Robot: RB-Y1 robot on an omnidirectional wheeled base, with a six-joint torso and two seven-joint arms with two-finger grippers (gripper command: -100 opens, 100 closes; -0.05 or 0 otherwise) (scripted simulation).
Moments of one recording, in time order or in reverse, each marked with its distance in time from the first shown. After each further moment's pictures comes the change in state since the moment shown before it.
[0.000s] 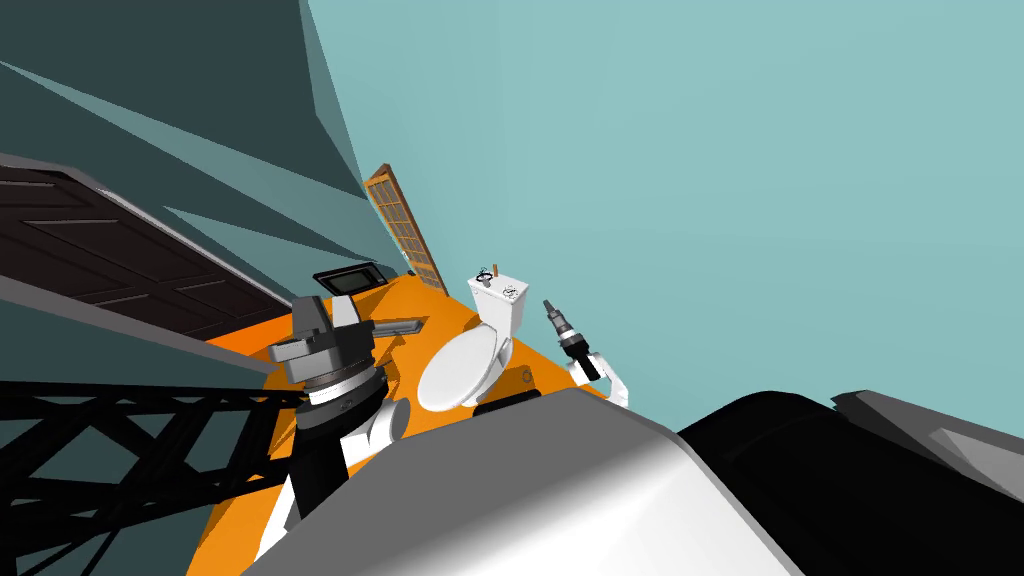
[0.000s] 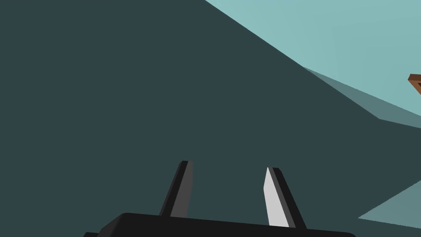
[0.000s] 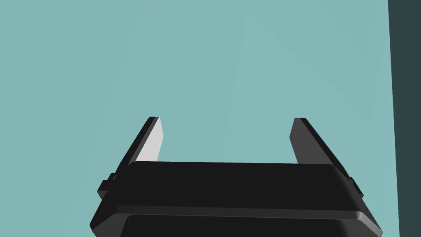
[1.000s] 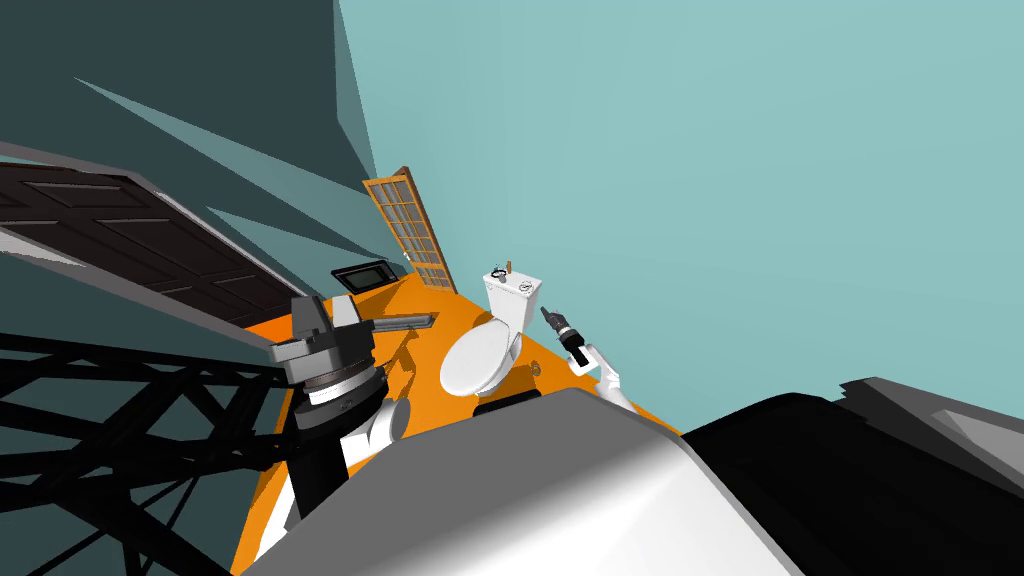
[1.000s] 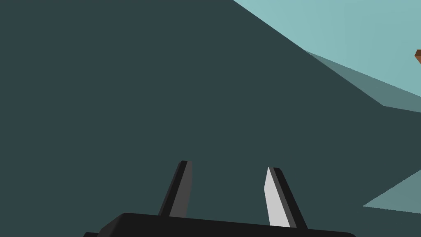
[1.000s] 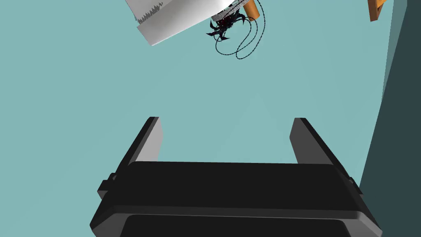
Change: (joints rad) left arm 0.000 0.000 0.000 0.000 0.000 0.000 0.000; right arm -0.137 -0.076 -0.010 0.218 0.217 0.171 0.127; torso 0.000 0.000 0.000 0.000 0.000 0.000
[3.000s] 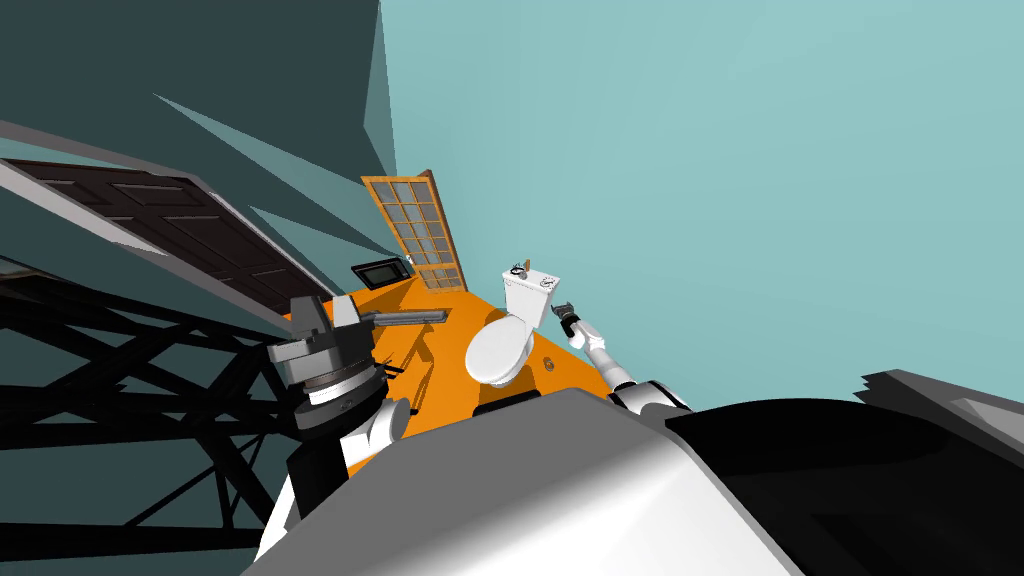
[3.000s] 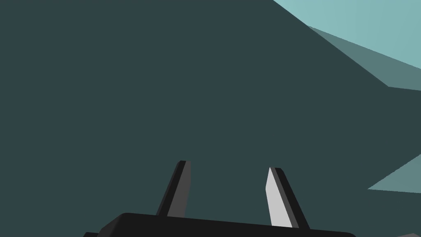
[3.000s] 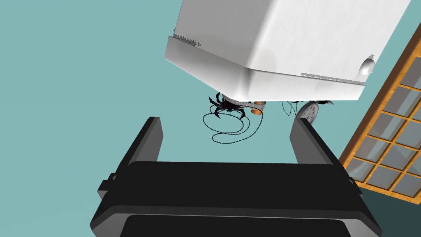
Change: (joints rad) left arm 0.000 0.000 0.000 0.000 0.000 0.000 0.000; right arm -0.391 -0.148 0.001 0.507 0.332 0.310 0.277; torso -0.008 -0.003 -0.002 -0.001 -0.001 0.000
